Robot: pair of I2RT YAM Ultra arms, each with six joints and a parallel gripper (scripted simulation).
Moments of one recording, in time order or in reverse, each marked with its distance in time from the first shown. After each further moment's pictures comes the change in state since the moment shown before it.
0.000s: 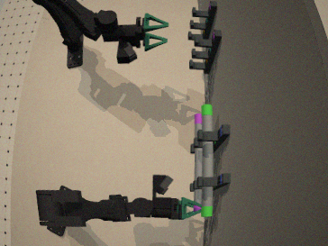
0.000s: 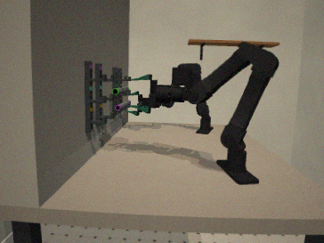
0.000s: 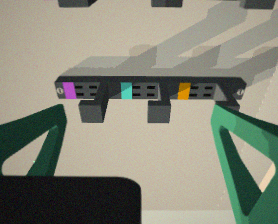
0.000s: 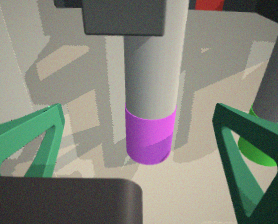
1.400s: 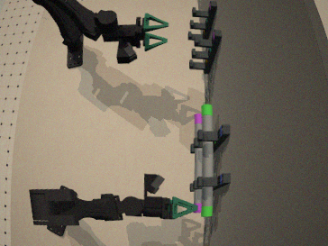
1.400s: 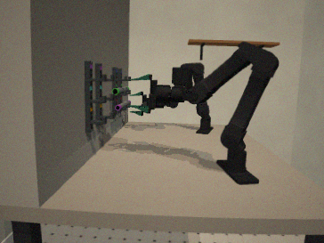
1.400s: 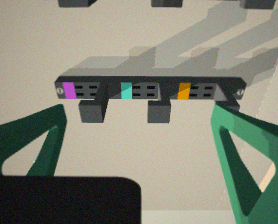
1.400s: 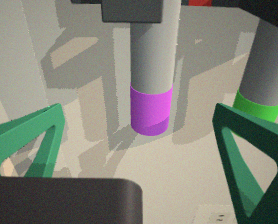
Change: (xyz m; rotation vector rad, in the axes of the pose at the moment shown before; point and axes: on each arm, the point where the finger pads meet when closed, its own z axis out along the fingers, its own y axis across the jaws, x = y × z) left arm 0.000 0.000 0.000 0.000 0.000 0.000; right arm -0.002 0.002 -0.025 0.000 0.001 -0.001
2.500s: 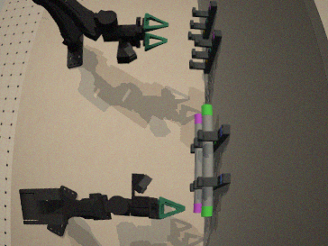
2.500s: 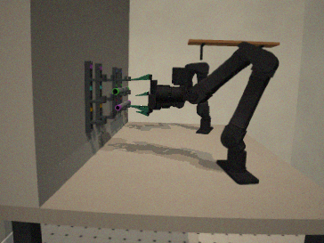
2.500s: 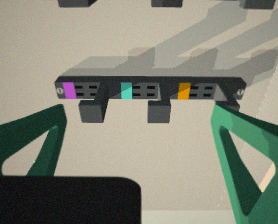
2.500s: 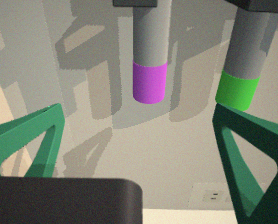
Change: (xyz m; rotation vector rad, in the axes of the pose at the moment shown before) left arm 0.000 0.000 0.000 0.000 0.000 0.000; right arm 0.001 0.001 -0.036 0.004 0.001 0.000
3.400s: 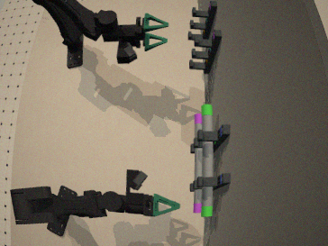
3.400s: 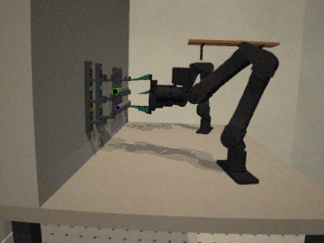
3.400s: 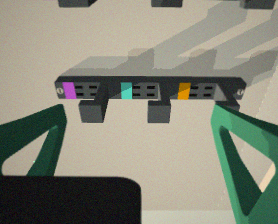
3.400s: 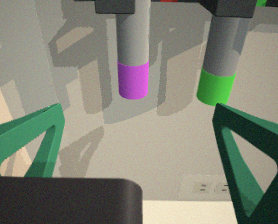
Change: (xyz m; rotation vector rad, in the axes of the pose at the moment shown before) left arm 0.000 0.000 0.000 0.000 0.000 0.000; right arm -0.007 -0.012 -0.016 0.010 0.016 0.000
